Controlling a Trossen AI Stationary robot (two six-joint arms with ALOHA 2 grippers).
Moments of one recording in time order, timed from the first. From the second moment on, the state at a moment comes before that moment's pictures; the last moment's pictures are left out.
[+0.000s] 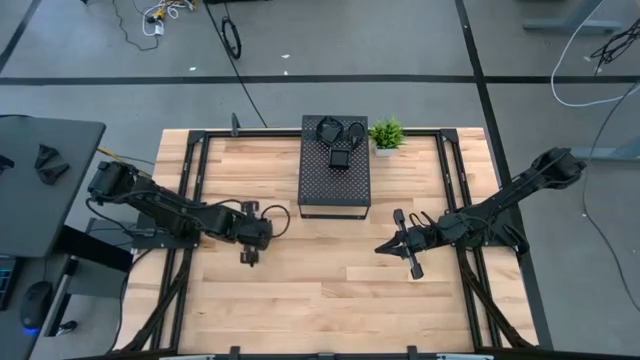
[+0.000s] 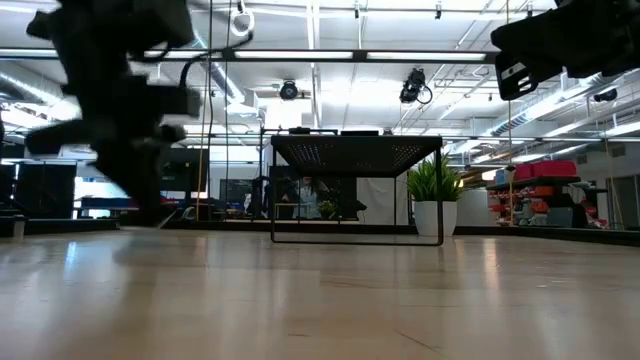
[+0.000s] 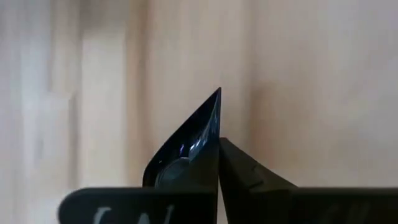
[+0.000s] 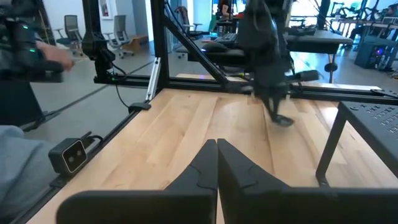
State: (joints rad) left arm -0.27 1.39 0.66 -0.53 -0.35 -0.18; right arm 0.47 1.04 0.23 0.72 0.23 0.02
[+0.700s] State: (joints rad) left arm -0.41 1.66 0.87 0.41 -0.10 -0.01; right arm 0.45 1.26 0.55 0.56 0.02 0.00
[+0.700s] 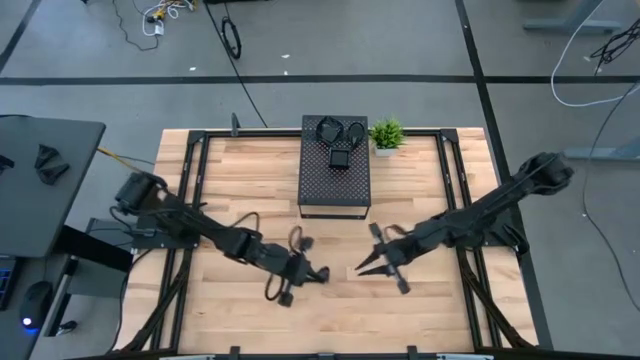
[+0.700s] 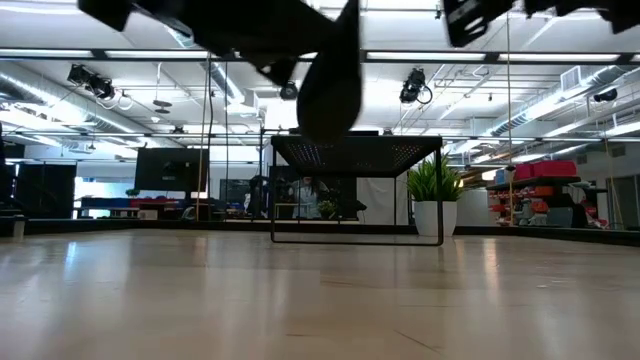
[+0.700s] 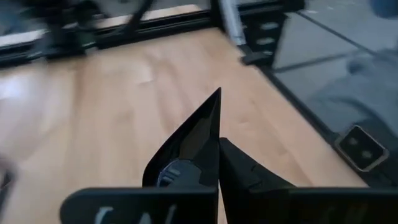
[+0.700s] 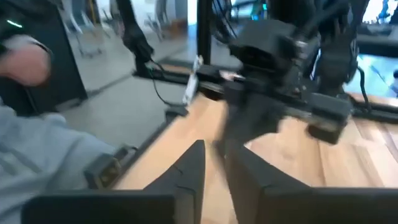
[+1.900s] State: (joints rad) left arm -0.43 1.78 1.07 0.37 -0.04 0.18; right arm 0.40 1.60 0.76 0.56 -0.26 -0.13
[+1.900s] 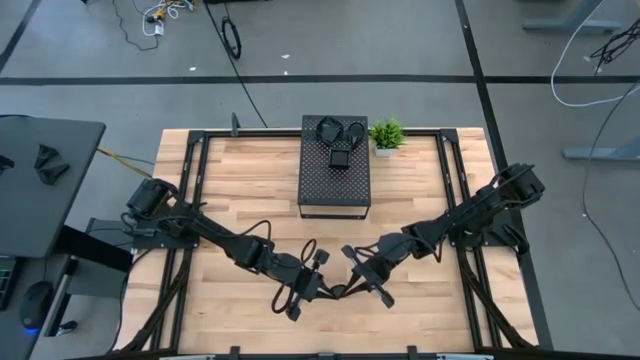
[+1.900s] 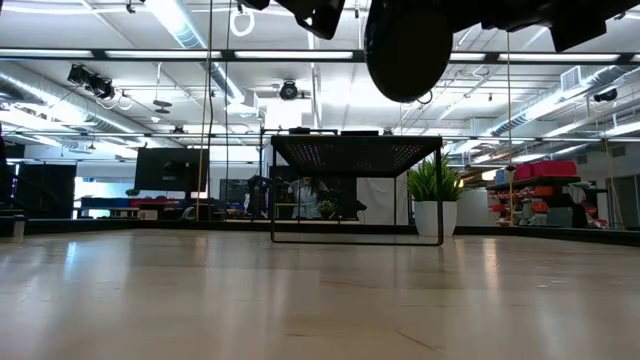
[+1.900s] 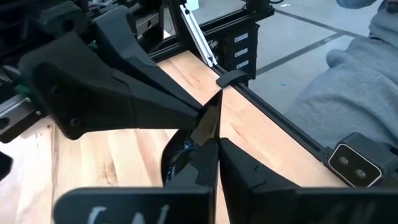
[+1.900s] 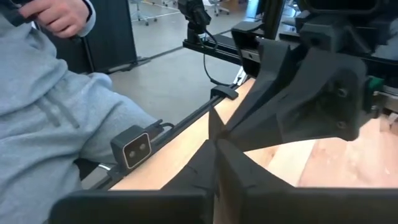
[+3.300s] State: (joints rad) left arm -0.37 1.70 1.06 0.06 -0.11 -0.06; right arm 0.04 1.03 0.85 -0.34 0.09 -1.25
